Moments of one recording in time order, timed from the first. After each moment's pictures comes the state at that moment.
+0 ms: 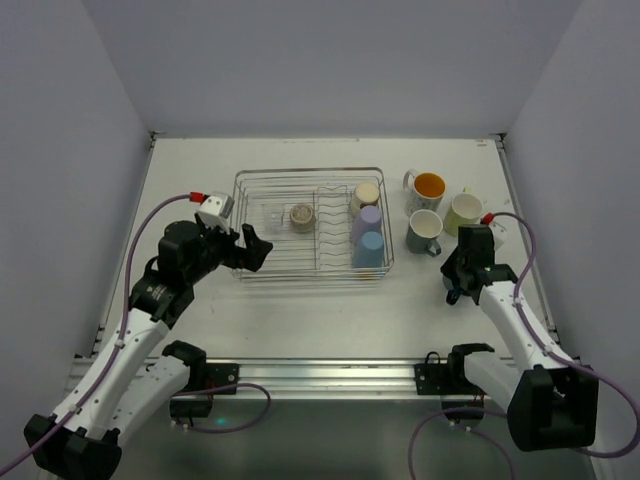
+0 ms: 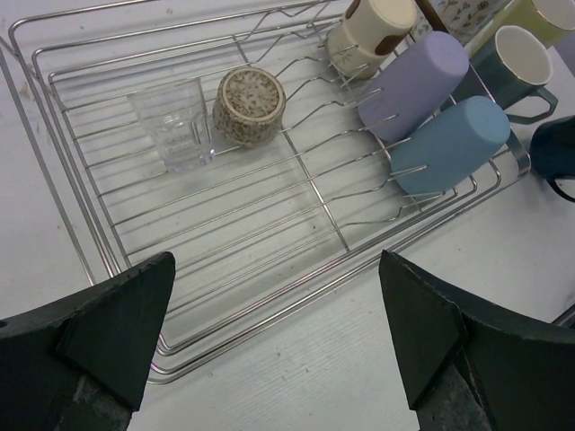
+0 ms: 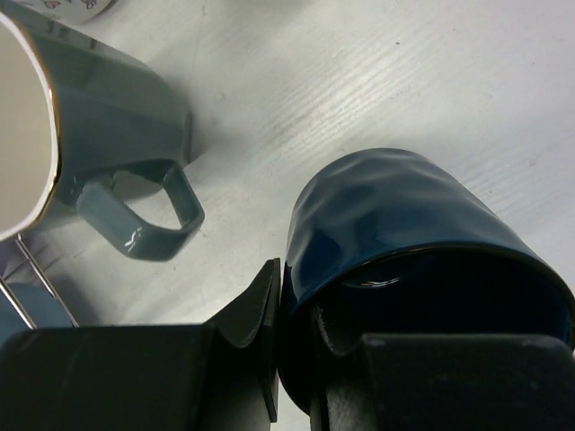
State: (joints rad) left arm -0.36 0.73 0.69 -0.32 0.20 -0.25; right arm 0.07 0.98 0.58 -0.49 0.25 0.63
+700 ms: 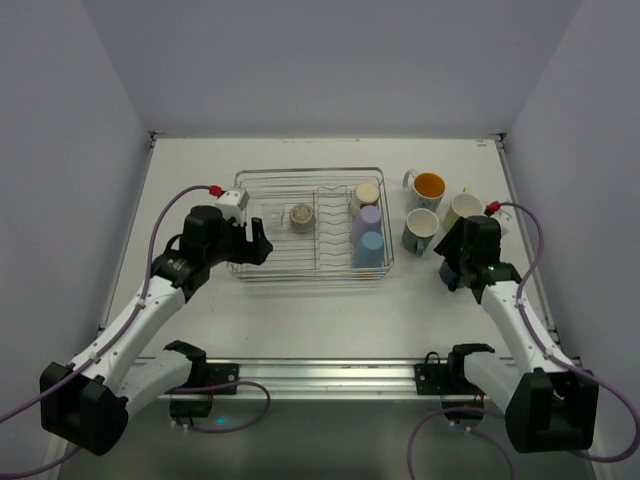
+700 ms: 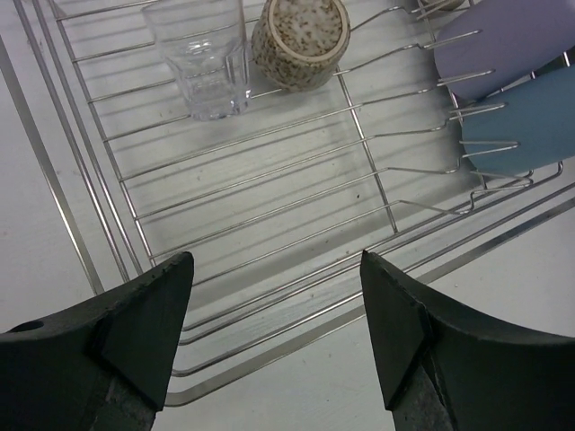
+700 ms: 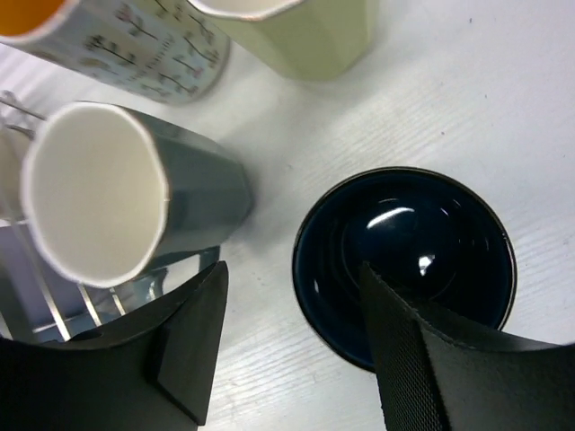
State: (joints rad) left arm -0.36 0.97 0.73 -0.36 0.15 -0.25; right arm 0.04 1.01 0.60 -0.34 0.21 0.61
